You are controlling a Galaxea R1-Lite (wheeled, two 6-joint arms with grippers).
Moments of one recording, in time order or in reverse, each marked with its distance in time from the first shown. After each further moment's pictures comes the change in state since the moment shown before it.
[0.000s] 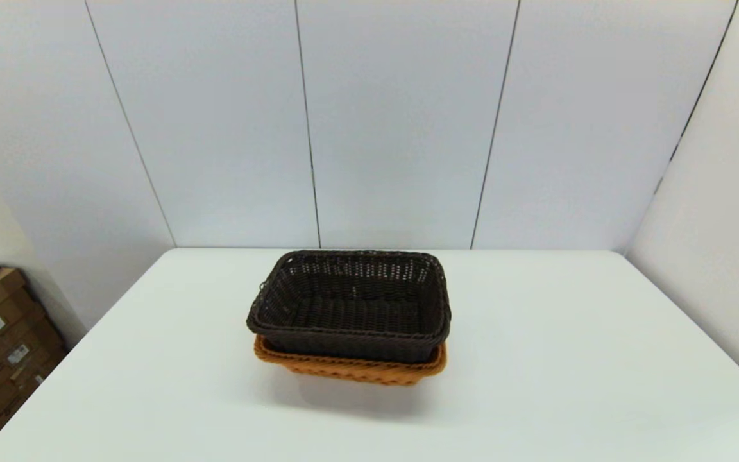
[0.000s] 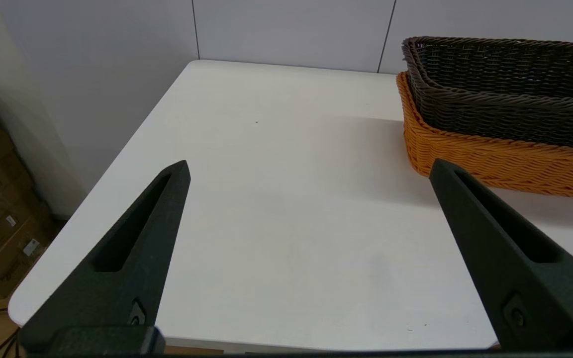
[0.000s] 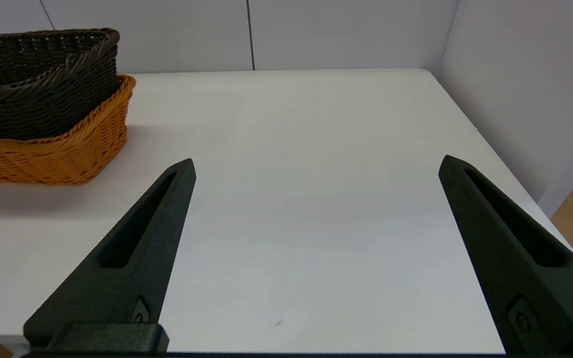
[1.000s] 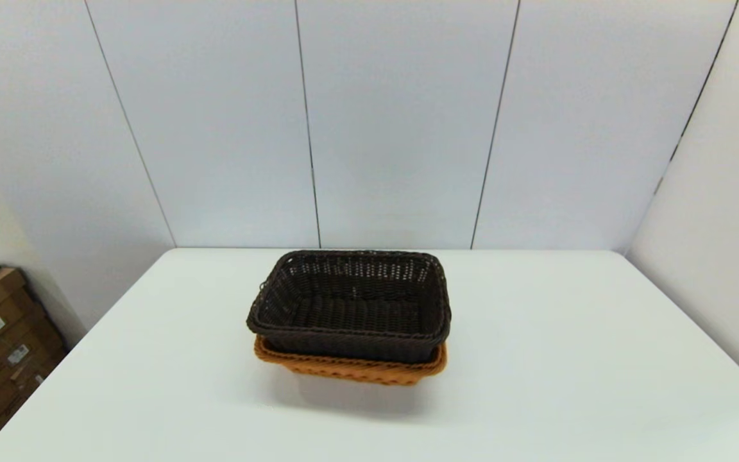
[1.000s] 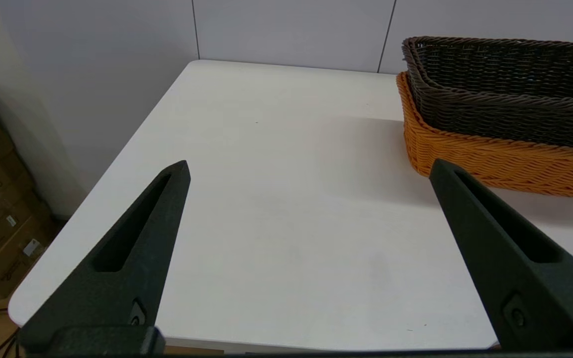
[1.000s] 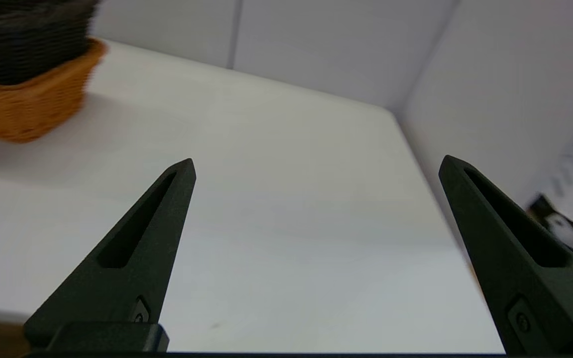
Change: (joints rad) left arm 0.000 0.000 0.000 0.000 -0.001 0.000; right arm -0.002 0.000 -0.033 0.010 0.030 -0.257
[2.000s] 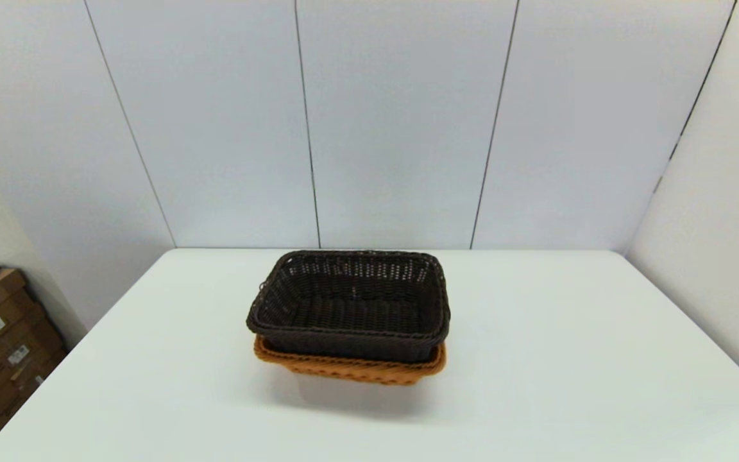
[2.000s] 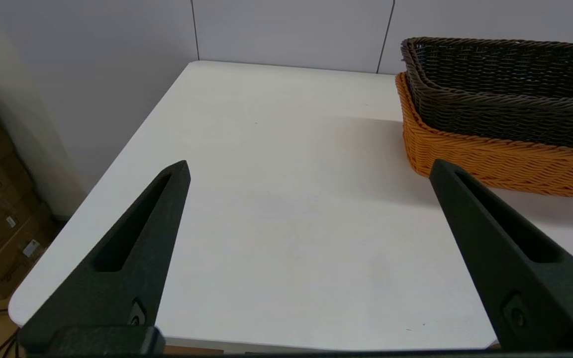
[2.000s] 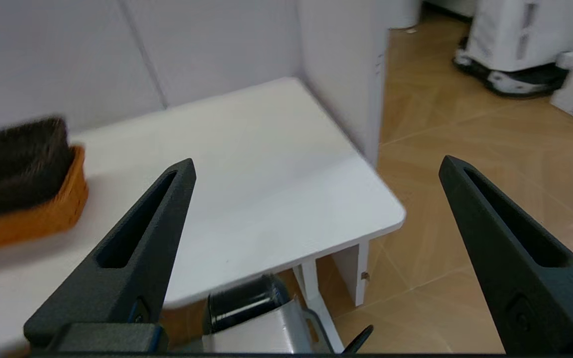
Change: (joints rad) left arm 0.000 0.000 0.000 0.000 0.000 0.000; right arm -0.002 0.139 -1.235 1.183 -0.305 0.347
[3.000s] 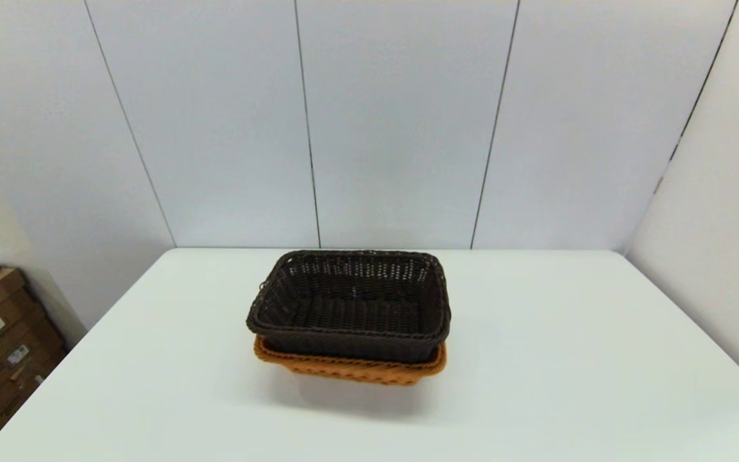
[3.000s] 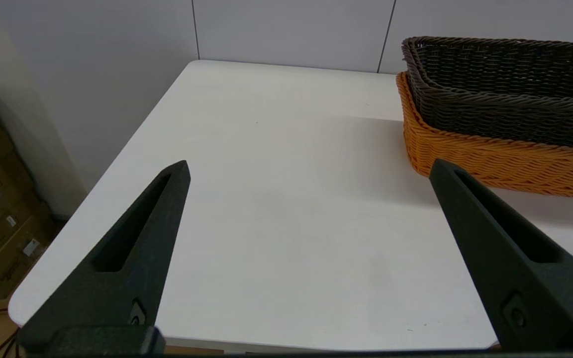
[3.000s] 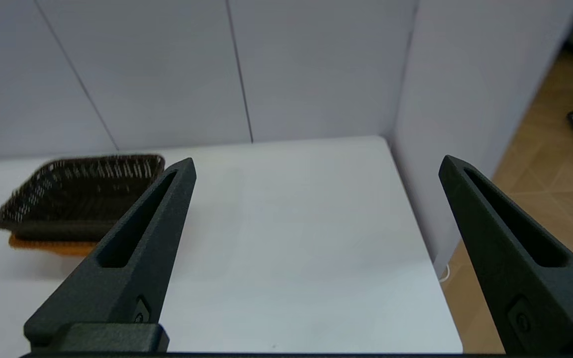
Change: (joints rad) left arm 0.000 0.000 0.000 0.000 0.000 0.000; right arm 0.322 0.493 -0.338 -0.191 -0.084 -0.014
